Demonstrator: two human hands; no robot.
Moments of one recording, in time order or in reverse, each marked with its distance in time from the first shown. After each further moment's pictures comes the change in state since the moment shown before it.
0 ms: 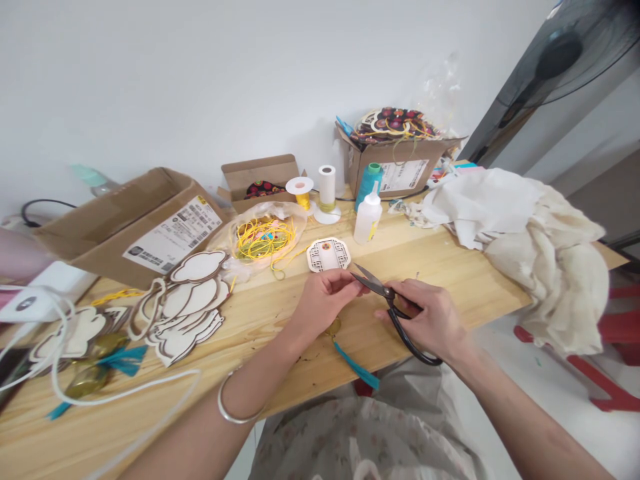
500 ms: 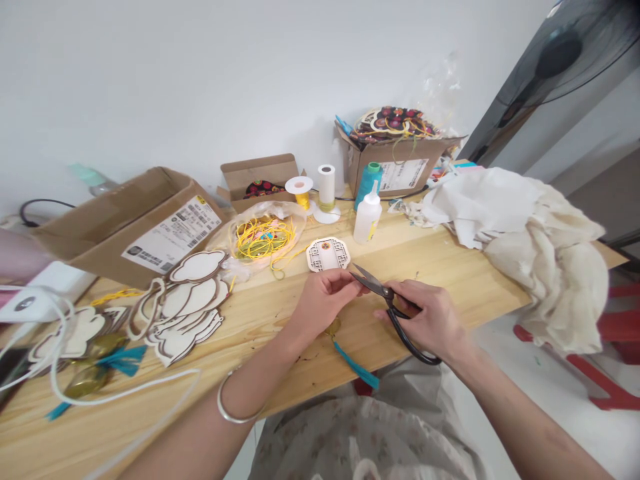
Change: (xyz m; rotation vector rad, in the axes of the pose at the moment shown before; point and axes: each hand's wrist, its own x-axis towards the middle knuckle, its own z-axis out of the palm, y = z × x) left_hand 0.000 0.000 0.001 0.003 0.007 -0.013; right_hand 0.000 0.000 0.001 0.012 0.007 -0.002
